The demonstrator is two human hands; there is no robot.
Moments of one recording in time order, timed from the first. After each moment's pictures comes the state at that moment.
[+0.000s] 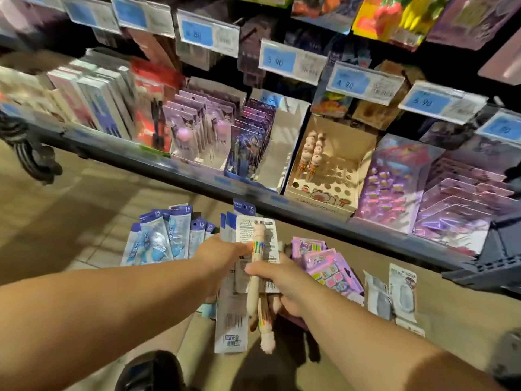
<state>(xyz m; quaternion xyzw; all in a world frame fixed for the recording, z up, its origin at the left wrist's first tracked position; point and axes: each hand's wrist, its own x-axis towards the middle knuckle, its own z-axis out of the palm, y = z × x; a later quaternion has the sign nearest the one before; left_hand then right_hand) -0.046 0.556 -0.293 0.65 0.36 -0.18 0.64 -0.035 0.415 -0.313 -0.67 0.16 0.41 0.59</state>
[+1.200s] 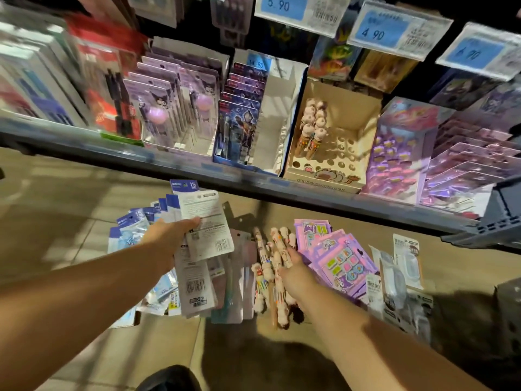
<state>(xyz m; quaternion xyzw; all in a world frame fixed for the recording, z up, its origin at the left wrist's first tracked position) 0.012 0.666 -0.380 0.61 0.43 -0.16 0.65 -0.015 0.423 -0.409 -0.83 0.25 0.34 0.37</state>
